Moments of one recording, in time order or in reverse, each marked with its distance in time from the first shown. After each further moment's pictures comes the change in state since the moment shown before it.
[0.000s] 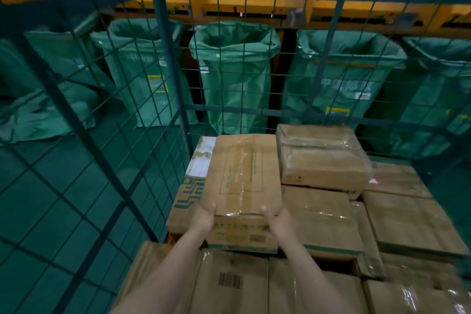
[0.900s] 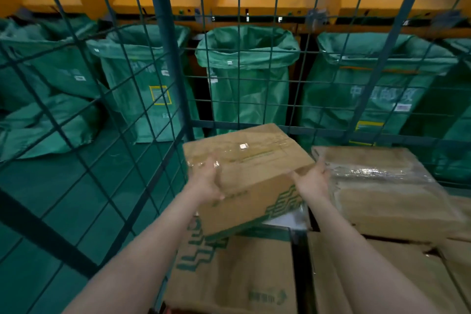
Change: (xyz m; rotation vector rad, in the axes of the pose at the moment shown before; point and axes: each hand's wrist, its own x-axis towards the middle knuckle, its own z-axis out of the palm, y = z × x) left_hand 0.133 0.167 -0.053 0.804 -0.005 0.405; right_hand 0.175 -0.158 0.011 -0.046 0.313 -0.181
